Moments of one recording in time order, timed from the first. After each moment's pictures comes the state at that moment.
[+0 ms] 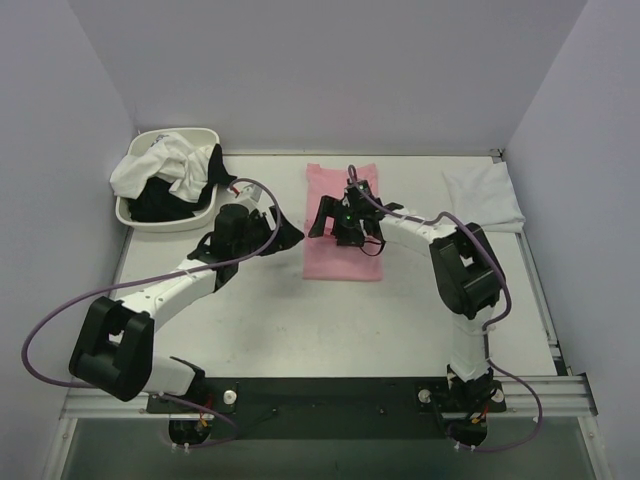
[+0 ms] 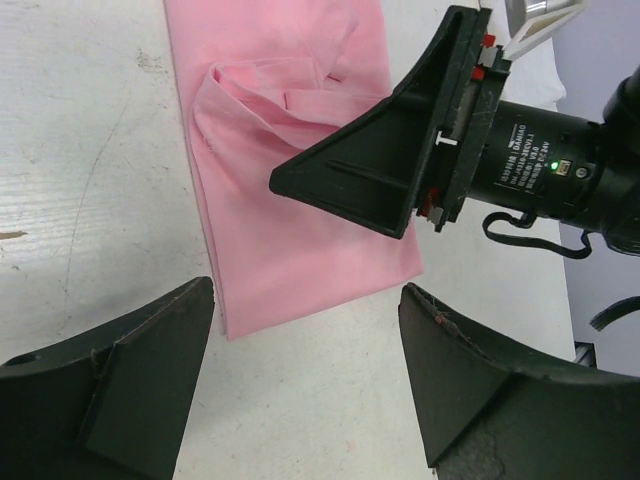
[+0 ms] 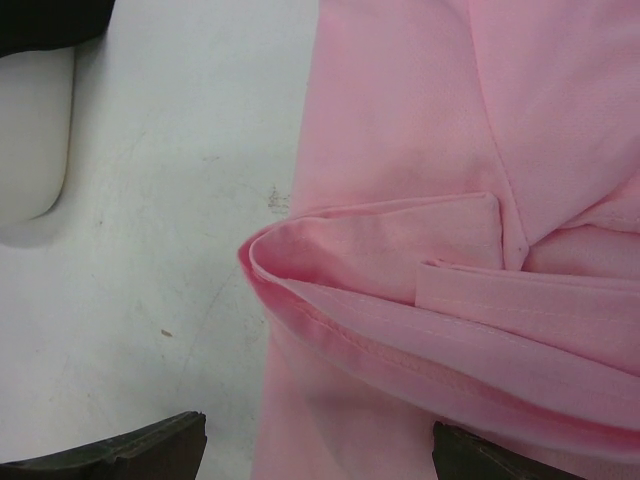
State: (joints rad) left arm -0.44 1.38 0.78 0.15 0.20 -0.70; right arm 0.53 1.97 1.31 -0.16 -0.21 0.65
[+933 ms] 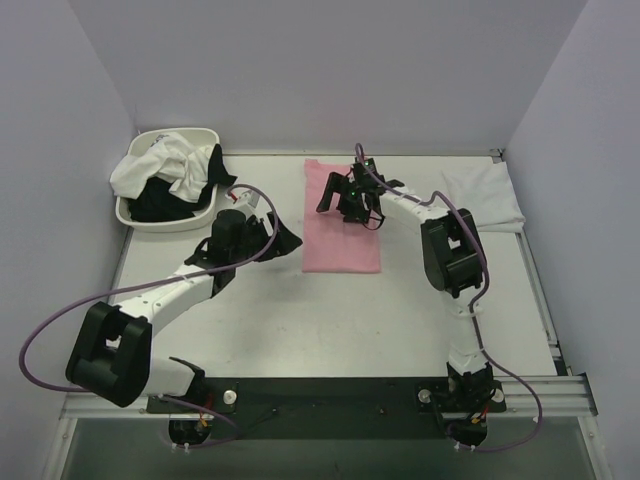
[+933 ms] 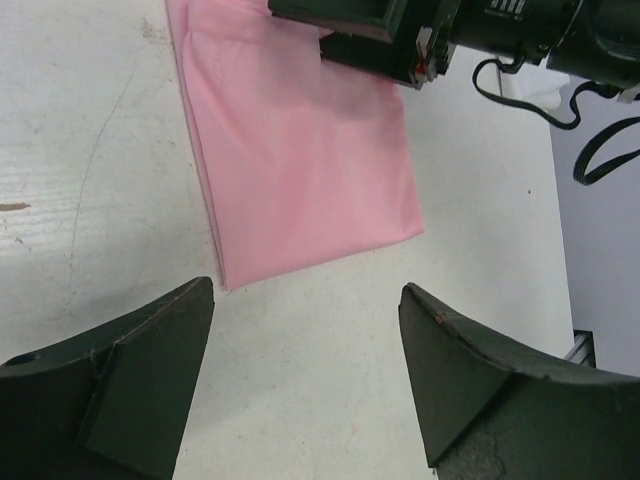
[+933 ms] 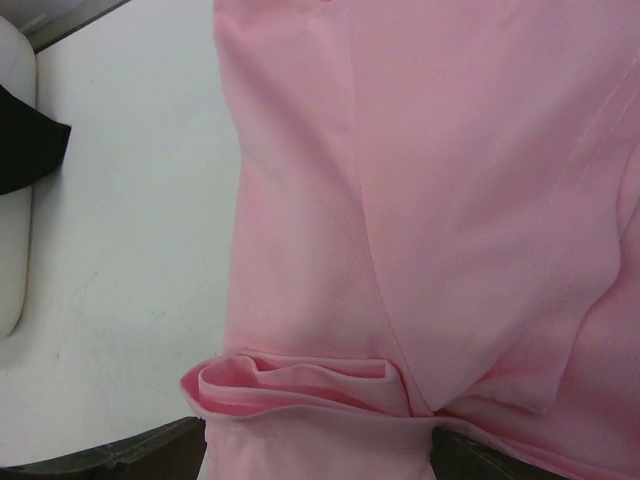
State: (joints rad) left arm -0.42 1.35 0.74 0.15 0.22 -0.70; right arm 0.43 2.21 1.64 -0.27 -0.20 0.62
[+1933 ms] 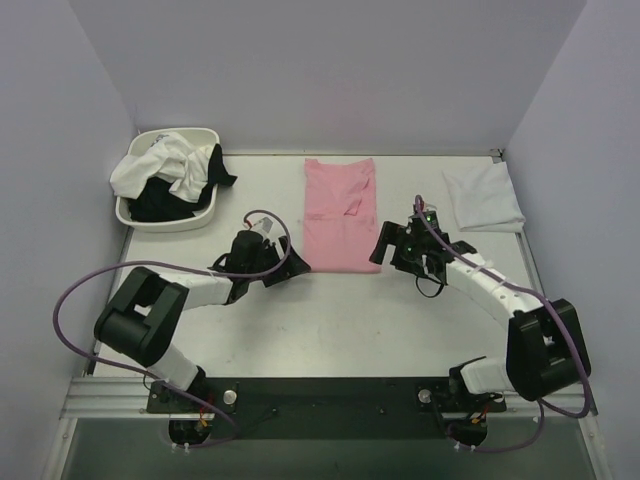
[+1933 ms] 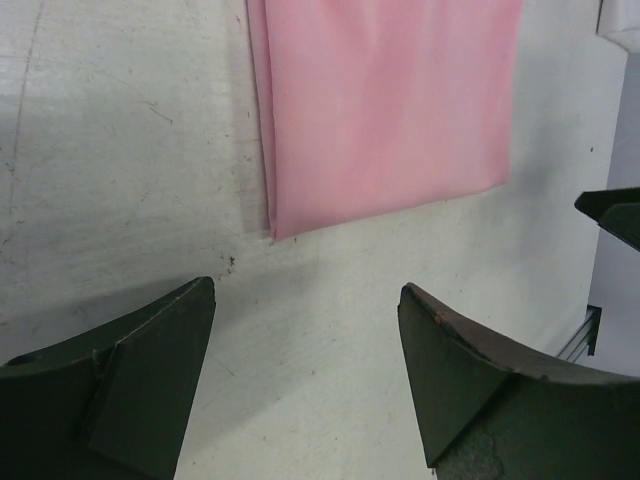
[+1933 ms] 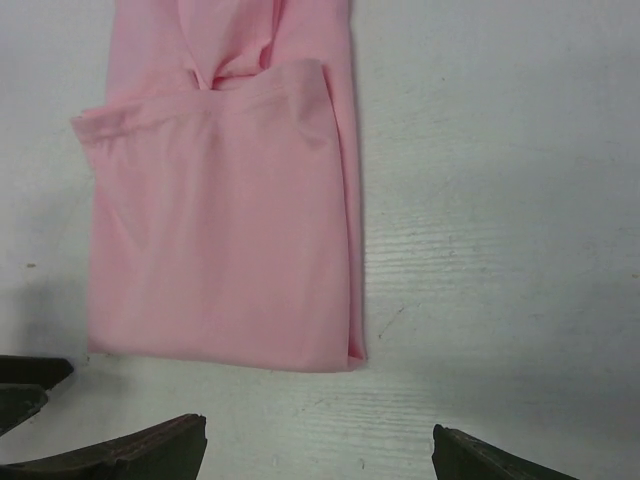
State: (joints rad) left arm -0.49 1.57 0.60 0.33 0.25 -0.81; right arm 0.36 1.39 0.78 -0.29 -0.06 0.55
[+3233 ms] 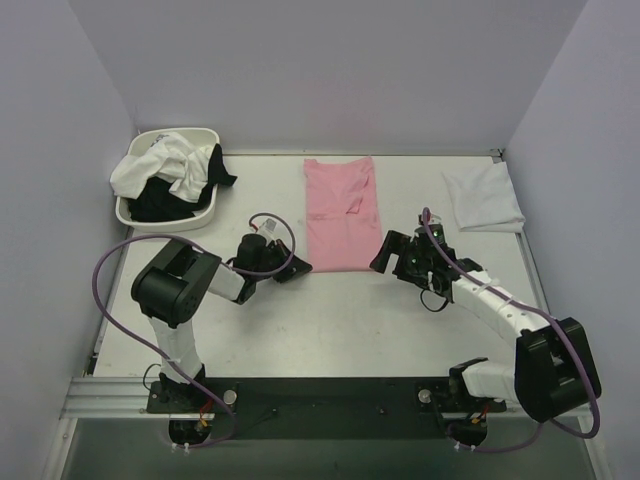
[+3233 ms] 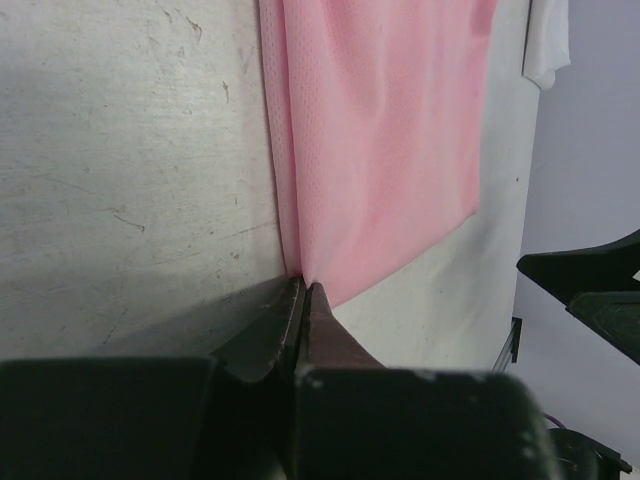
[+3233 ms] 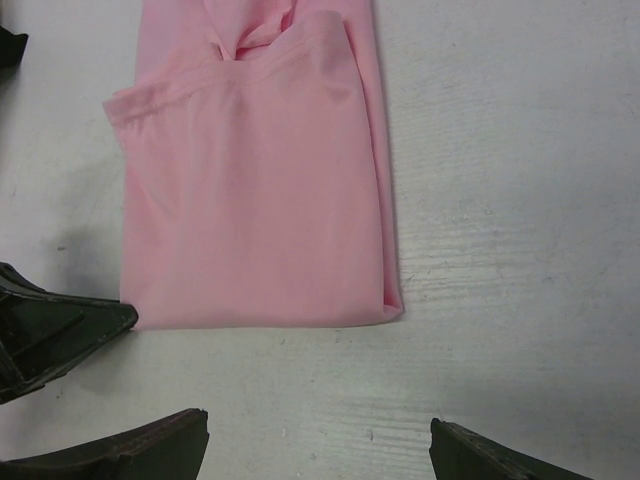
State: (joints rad) left arm -0.46 1.89 0.62 0.76 0.37 -0.98; right arm 0.35 1.24 0.63 -0.18 -0.10 0.58
